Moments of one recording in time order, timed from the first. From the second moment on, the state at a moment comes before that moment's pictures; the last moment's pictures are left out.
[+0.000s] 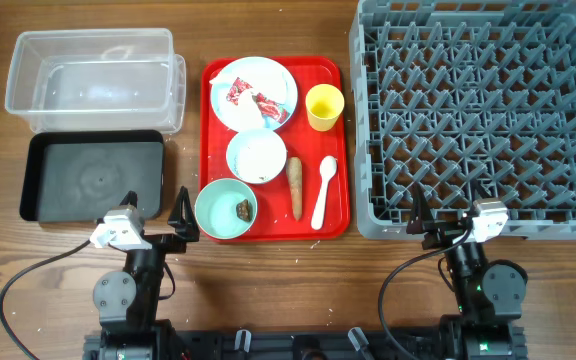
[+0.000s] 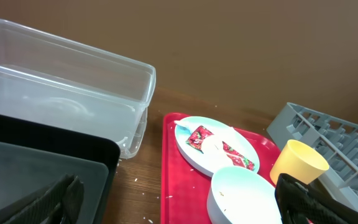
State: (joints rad) left arm 0.05 0.01 0.01 -0.06 0.11 -0.33; right arm 0.00 0.04 0.01 0.00 -0.12 0.09
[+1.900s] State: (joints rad) left arm -0.11 1.70 1.80 -0.77 0.21 -0.20; right arm 0.00 1.36 1.50 -0.83 -0.29 -0.05
